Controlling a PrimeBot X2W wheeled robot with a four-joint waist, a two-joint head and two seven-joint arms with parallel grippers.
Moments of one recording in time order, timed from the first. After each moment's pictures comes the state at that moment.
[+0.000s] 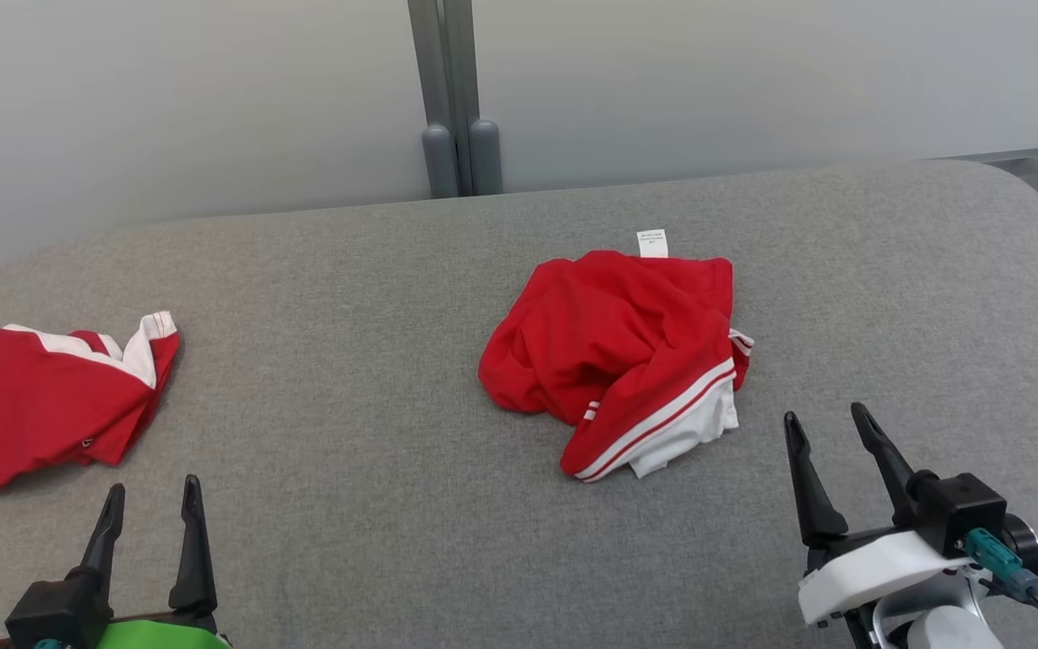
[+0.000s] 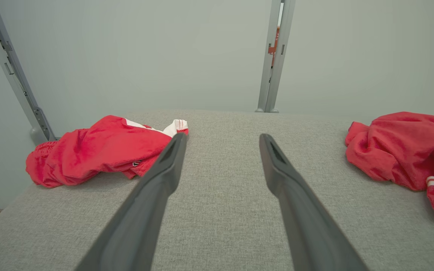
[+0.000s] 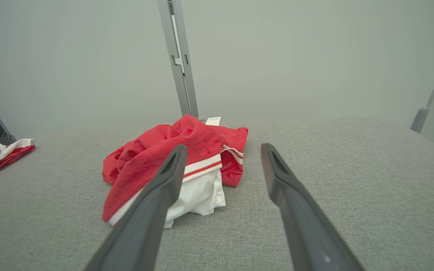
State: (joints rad) left arm 0.06 0.11 0.10 0.20 -0.21 -0.12 -0.26; right arm -0.01 -0.07 0.06 0.19 0.15 0.13 -0.26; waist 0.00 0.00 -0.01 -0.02
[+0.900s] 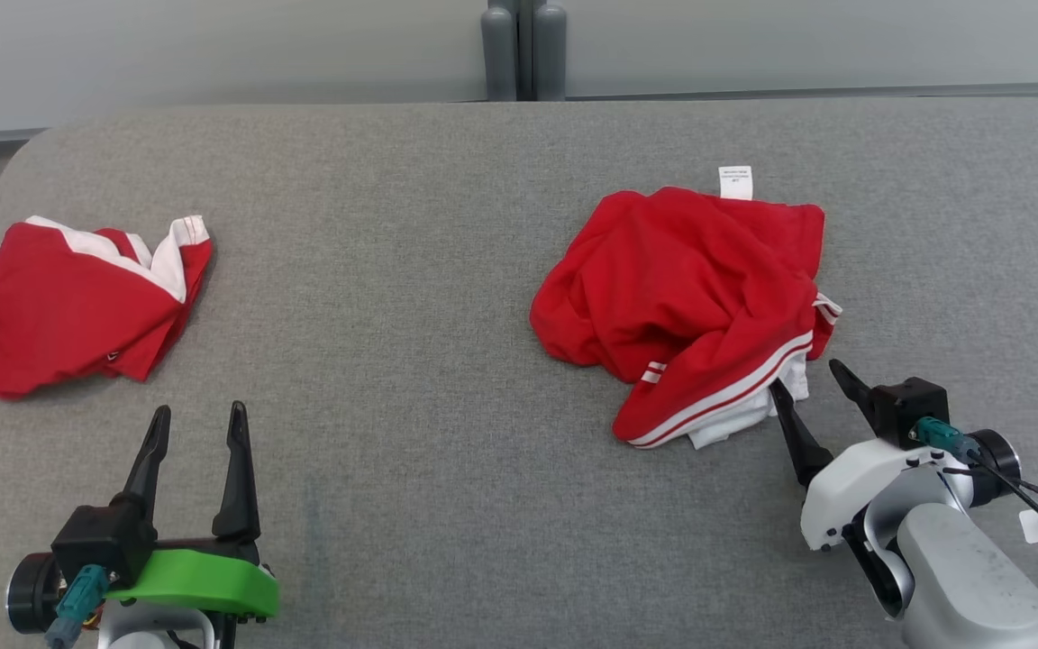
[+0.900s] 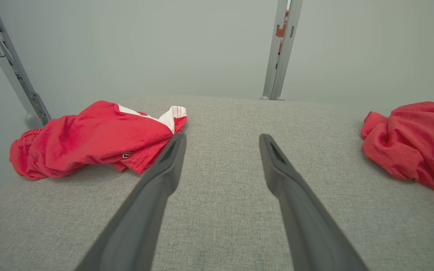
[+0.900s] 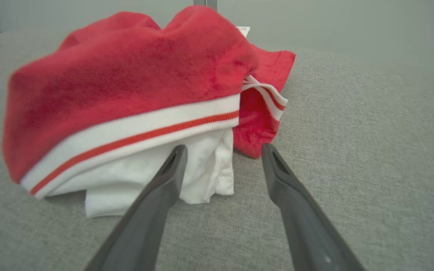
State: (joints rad) left arm -0.06 0.08 0.04 0.21 -0.18 -0.13 -0.26; right arm -0.37 -0.21 0.24 0.69 0.24 0.13 -0.26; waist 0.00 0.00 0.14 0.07
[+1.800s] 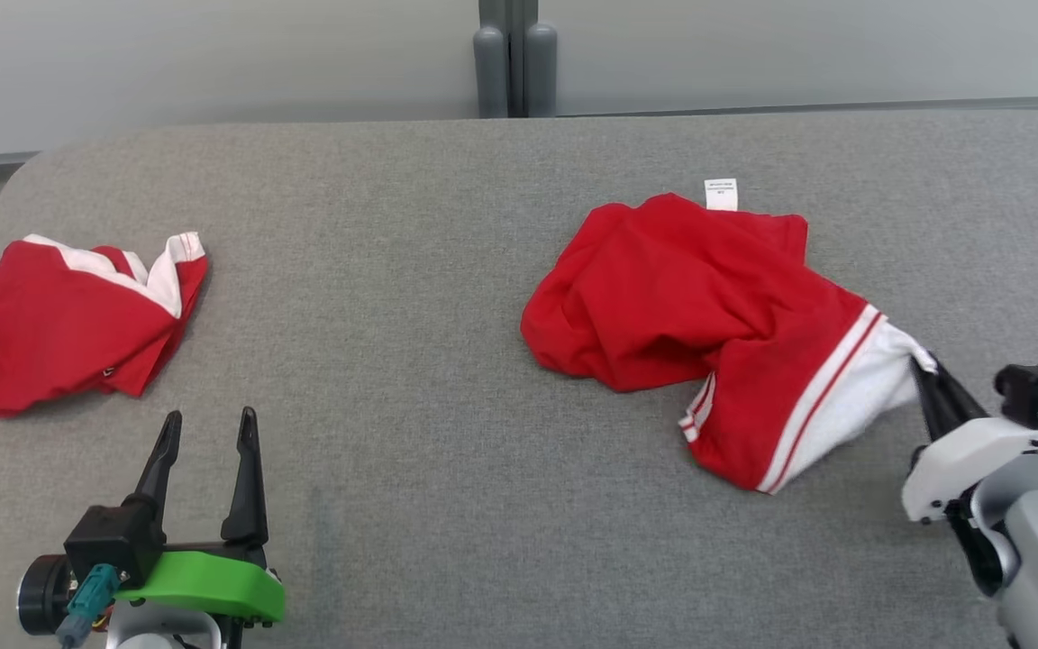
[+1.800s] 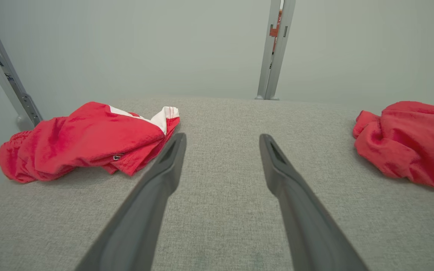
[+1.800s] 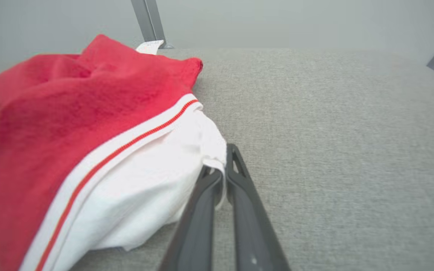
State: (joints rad) left arm -0.07 0.08 0.02 0.25 -0.18 -0.13 -0.26; right arm -0.40 -0.34 0.22 0.76 0.44 0.13 -0.26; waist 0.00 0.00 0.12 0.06
